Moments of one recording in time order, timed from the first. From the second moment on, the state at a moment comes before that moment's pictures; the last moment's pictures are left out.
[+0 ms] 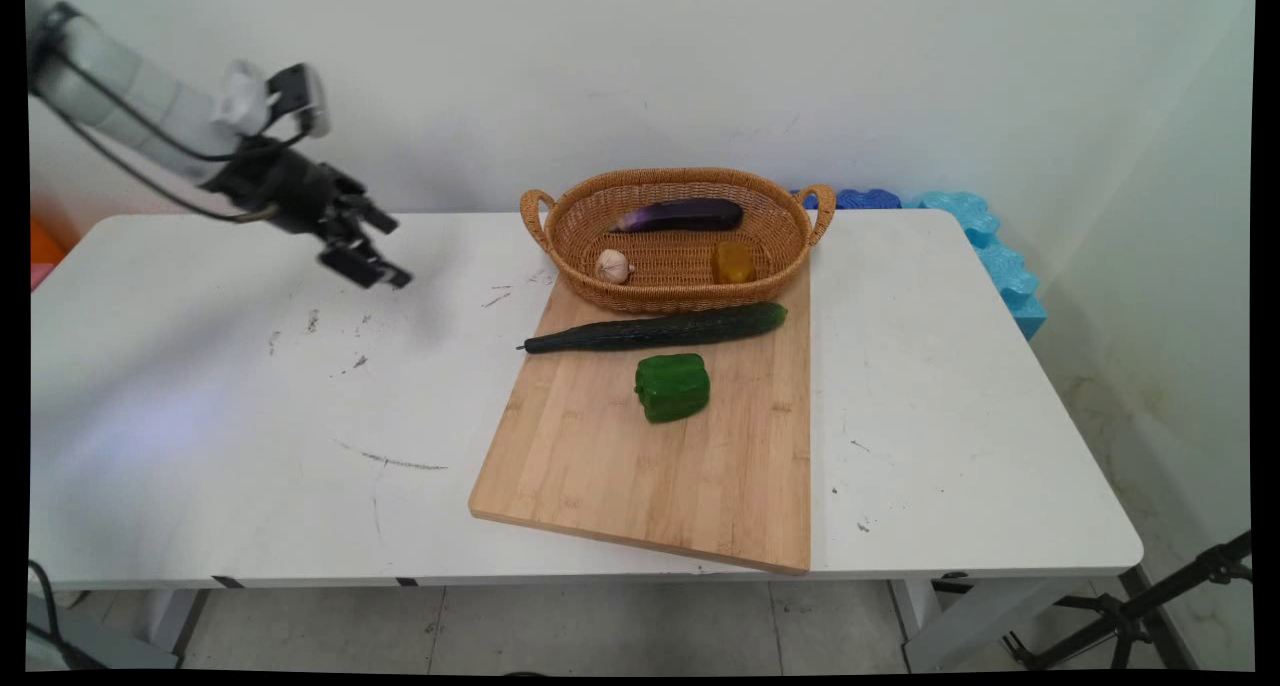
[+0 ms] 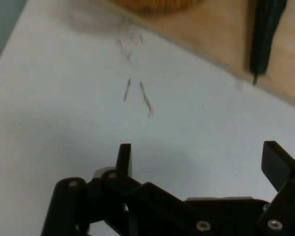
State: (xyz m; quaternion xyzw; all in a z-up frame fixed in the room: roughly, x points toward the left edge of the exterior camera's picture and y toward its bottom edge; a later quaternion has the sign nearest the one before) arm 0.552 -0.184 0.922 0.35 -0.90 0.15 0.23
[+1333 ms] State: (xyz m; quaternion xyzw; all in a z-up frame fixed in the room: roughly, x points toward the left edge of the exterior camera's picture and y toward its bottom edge) arm 0.296 -0.319 0.894 0.53 -0.78 0.18 0.27
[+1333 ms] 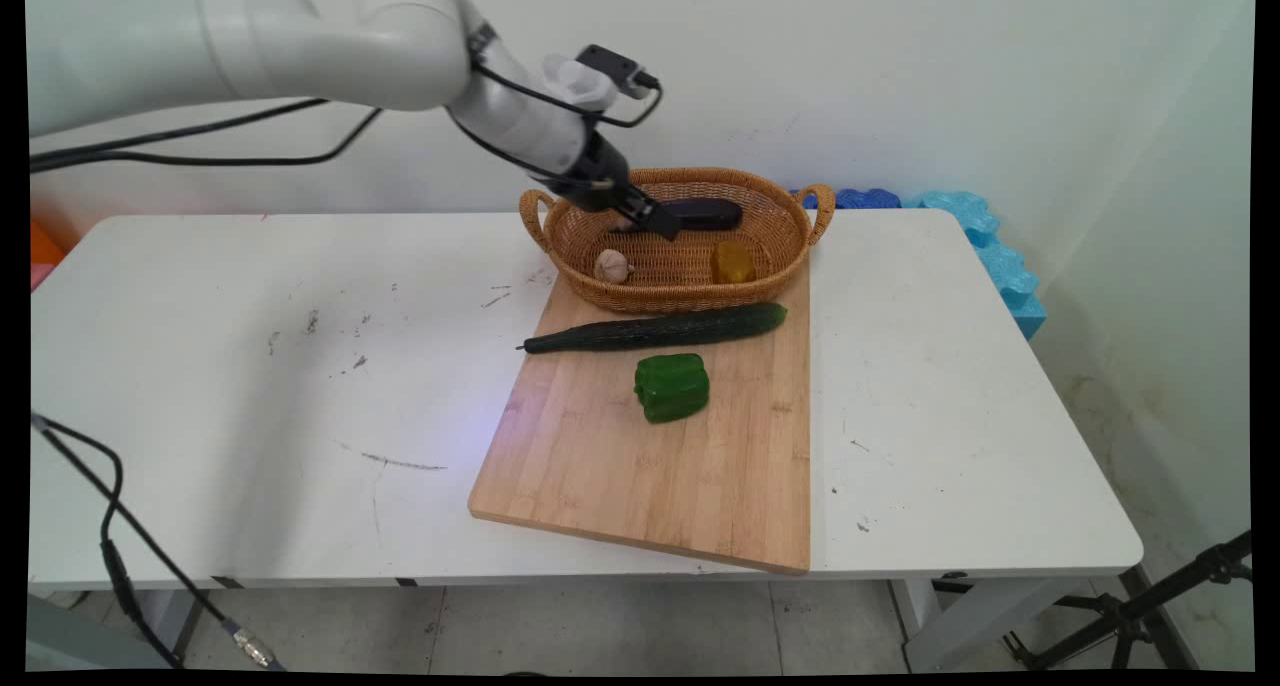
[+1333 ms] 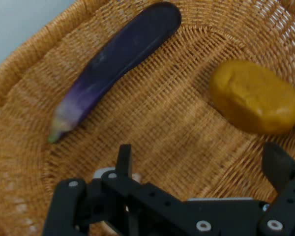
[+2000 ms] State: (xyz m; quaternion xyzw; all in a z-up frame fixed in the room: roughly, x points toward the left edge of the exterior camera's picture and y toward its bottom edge) arm 0.240 -0.350 0.864 0.63 -0.71 0.15 0.28
